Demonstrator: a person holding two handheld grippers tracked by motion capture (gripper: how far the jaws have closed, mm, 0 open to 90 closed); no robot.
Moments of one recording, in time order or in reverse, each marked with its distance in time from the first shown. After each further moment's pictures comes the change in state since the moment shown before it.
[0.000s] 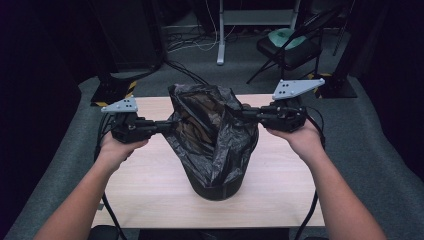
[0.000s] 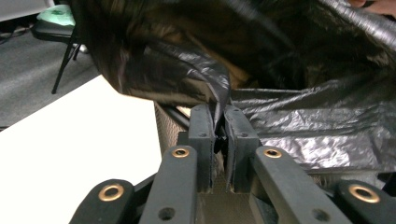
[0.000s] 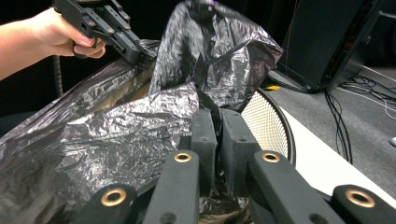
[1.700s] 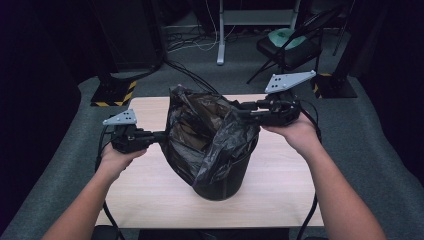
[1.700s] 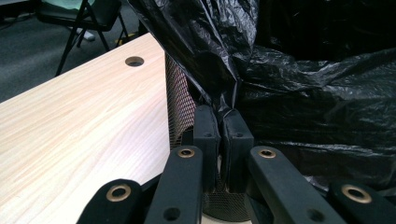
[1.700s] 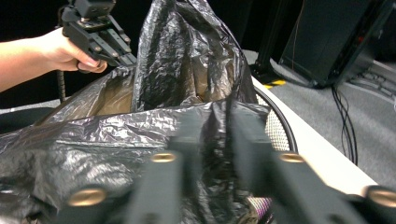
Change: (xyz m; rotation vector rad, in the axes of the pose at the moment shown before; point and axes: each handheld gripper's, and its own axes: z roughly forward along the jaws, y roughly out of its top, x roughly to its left) left arm 0.009 -0.037 0.007 0.014 0.018 -0.038; right arm -0.005 0.013 0.011 0.037 0.025 -0.015
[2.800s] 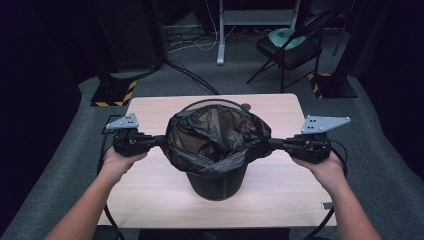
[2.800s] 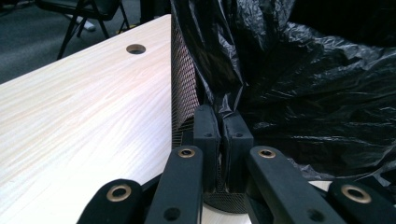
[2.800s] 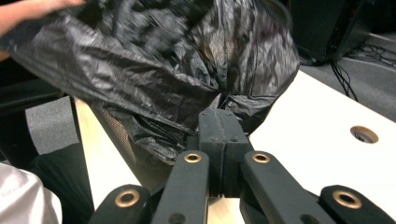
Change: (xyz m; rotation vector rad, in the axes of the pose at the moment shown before) left arm 0.005 -0.016 0.009 0.024 0.007 -0.032; right arm 0.004 -0.114 -0.041 -0.011 -0.019 0.103
